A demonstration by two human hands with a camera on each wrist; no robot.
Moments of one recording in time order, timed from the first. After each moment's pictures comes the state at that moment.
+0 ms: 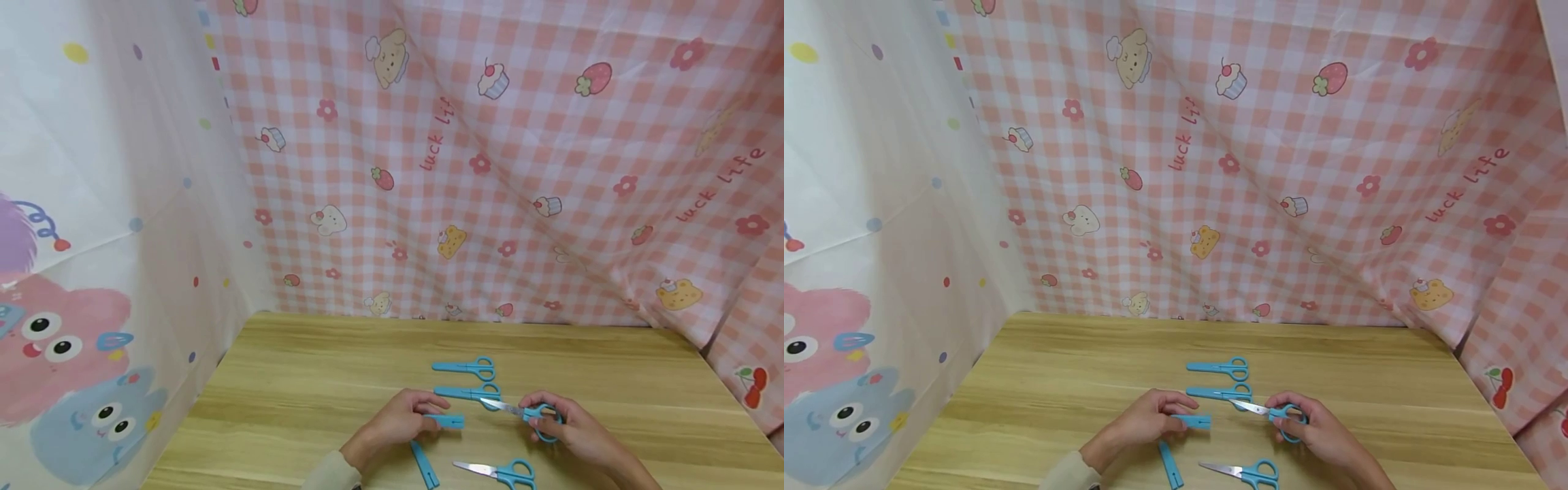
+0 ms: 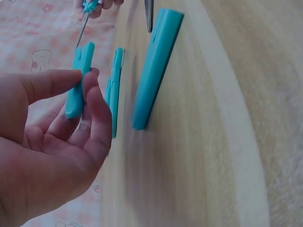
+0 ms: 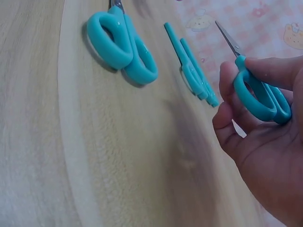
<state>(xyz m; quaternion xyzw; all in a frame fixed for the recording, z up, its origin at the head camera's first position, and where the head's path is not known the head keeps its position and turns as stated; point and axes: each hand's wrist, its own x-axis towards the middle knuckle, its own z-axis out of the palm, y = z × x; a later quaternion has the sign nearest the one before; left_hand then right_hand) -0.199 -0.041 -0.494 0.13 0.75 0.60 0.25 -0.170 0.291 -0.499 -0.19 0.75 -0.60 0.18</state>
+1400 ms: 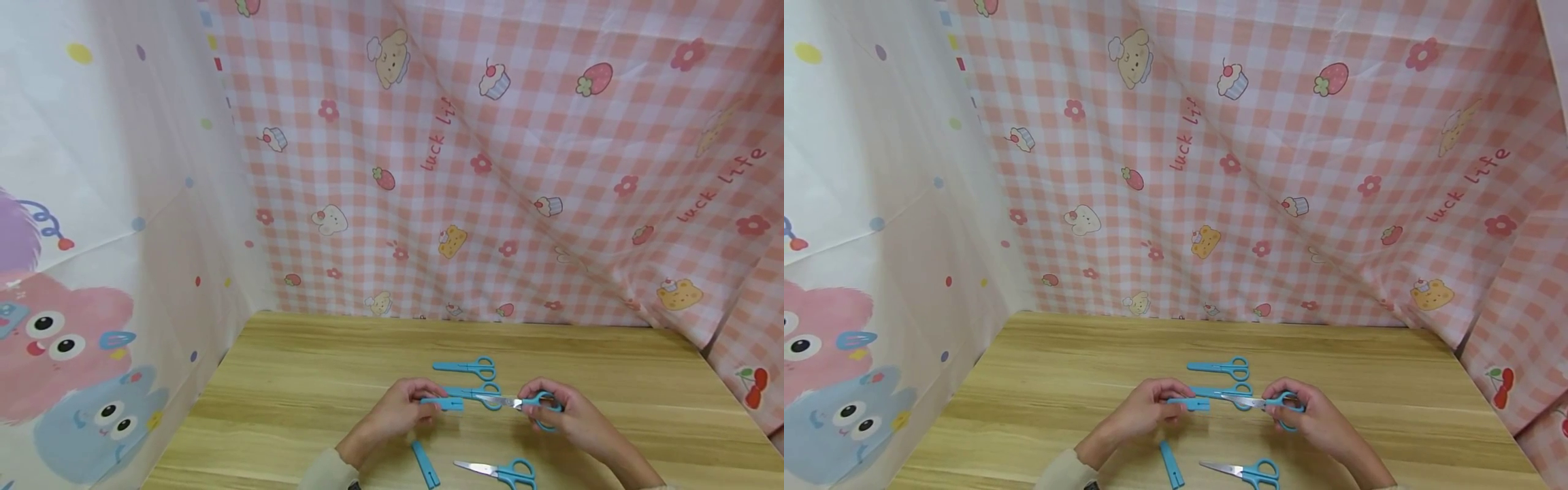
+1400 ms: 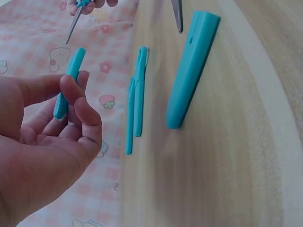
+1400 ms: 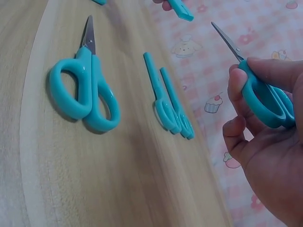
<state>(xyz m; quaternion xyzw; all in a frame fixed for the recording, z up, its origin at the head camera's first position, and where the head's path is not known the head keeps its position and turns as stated) -0.198 -0.045 -0.472 0.14 0.74 0.63 0.20 -0.168 0.275 -0.471 -0.23 0.77 -0.59 0.09</state>
